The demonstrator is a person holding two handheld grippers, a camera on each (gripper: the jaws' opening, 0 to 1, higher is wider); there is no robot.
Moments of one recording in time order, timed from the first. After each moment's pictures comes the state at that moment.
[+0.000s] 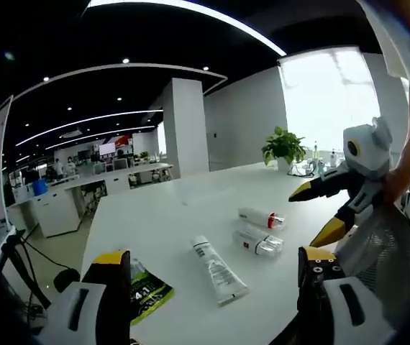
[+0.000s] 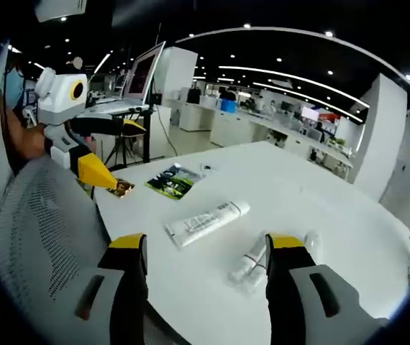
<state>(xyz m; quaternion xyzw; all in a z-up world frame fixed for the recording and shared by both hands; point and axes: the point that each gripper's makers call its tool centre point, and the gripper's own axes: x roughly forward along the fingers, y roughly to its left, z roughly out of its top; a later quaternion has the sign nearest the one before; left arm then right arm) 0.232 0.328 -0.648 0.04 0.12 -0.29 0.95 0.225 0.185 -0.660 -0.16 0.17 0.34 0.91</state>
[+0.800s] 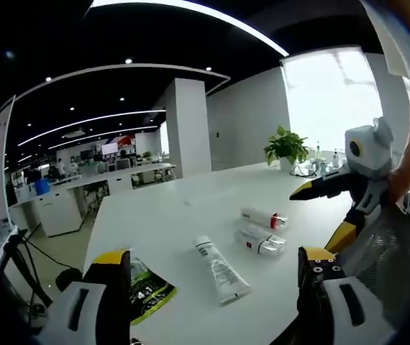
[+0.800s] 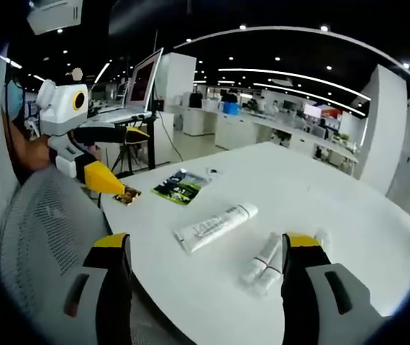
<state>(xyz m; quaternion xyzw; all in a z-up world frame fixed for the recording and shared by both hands) 0.232 0.329 -0.648 0.05 0.12 -0.28 0.95 0.221 0.195 -0.661 -0.13 0.17 0.36 0.91</state>
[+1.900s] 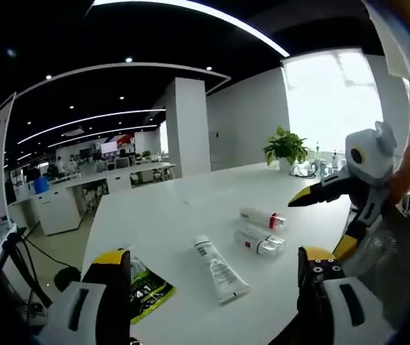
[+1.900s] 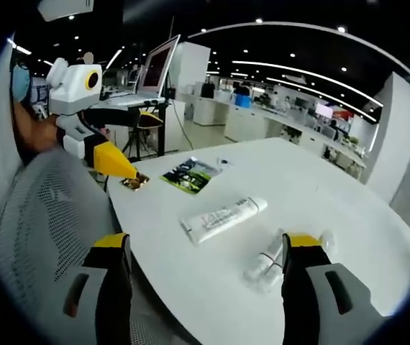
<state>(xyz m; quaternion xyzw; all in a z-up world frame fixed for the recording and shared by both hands) 0.231 0.329 -0.650 0.04 0.13 -0.29 0.95 0.215 0.201 -0.674 -0.18 0.19 0.38 0.89</state>
